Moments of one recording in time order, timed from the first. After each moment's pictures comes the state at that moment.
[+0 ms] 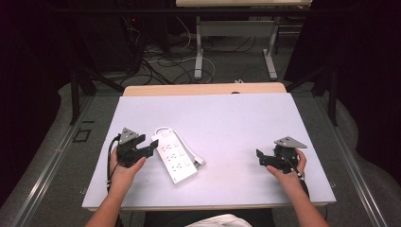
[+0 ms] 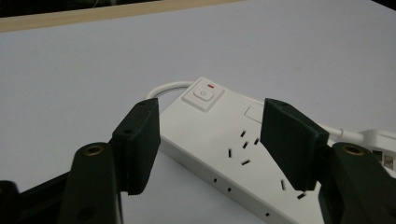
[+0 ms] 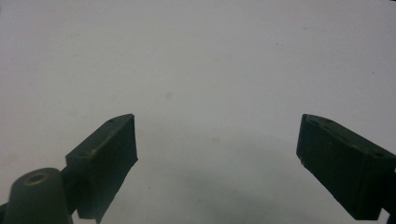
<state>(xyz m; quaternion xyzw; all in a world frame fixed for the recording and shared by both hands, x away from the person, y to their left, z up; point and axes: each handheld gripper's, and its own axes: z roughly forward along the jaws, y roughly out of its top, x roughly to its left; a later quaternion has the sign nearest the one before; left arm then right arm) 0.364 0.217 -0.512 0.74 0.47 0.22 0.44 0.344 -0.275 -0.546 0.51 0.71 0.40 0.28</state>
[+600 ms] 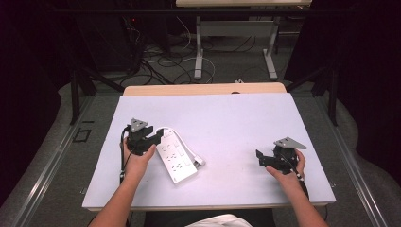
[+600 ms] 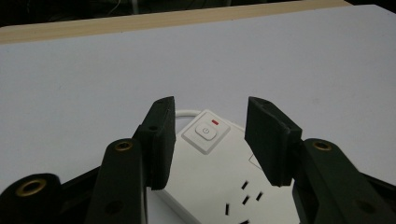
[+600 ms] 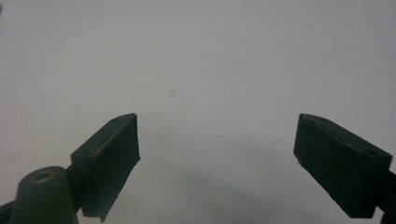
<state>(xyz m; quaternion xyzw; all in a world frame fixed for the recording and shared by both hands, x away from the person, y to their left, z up) 0.390 0.189 -0.504 0.71 0.51 0.24 0.42 0.342 -0.273 -0.547 0.51 0.71 0.39 0.28</state>
